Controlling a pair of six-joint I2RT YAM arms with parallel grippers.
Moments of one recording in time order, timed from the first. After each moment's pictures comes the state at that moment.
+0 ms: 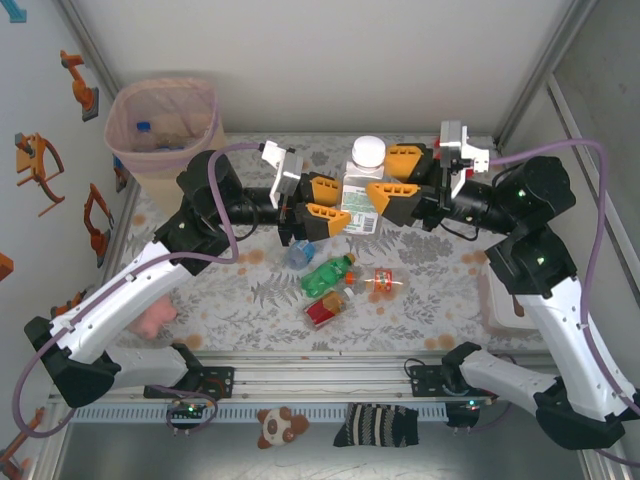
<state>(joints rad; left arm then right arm) -0.87 1.23 1.35 0.03 0.85 -0.19 0.56 1.00 1.47 -0.19 -0.82 0.22</state>
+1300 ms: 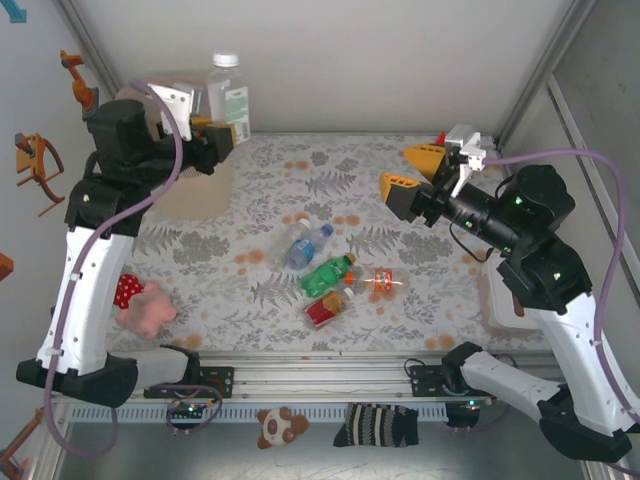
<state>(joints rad) -0.29 1.27 1.75 -0.77 0.29 -0.05 0.56 0.94 1.47 -0.48 -0.39 0.14</state>
